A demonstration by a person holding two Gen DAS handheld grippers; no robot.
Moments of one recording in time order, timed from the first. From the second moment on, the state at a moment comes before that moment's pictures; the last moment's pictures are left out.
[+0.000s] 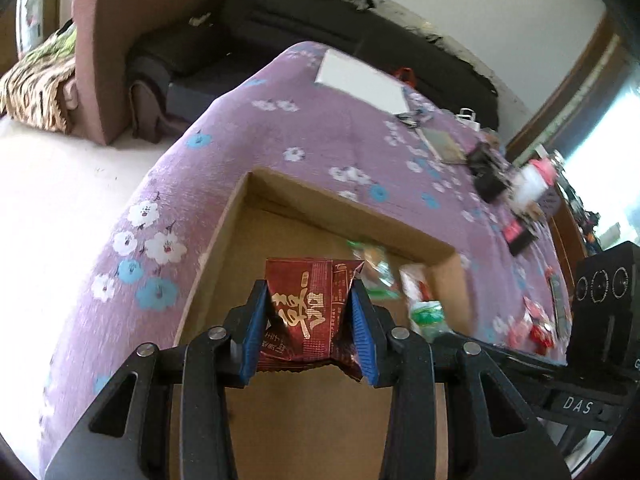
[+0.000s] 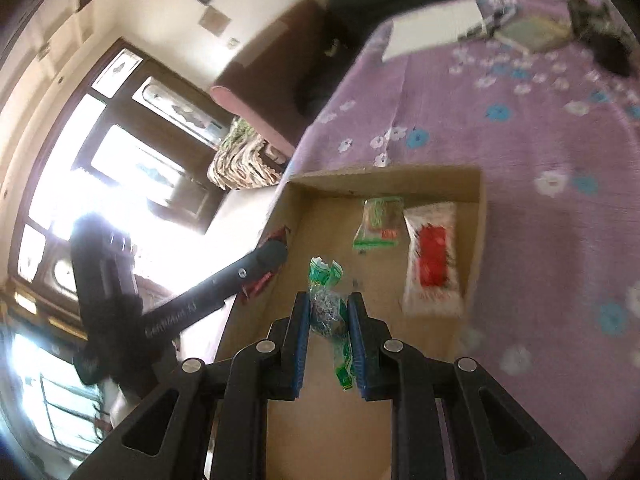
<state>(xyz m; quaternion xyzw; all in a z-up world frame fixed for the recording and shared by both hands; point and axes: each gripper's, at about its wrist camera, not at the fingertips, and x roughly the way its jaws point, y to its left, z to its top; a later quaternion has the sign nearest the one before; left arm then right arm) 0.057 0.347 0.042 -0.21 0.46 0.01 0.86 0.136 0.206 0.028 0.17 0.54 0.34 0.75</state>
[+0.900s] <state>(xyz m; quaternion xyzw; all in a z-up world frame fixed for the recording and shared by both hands) -0.058 0.290 0.113 -0.23 0.38 -0.04 0.90 0.114 0.071 0.065 0.16 0.47 0.26 0.83</state>
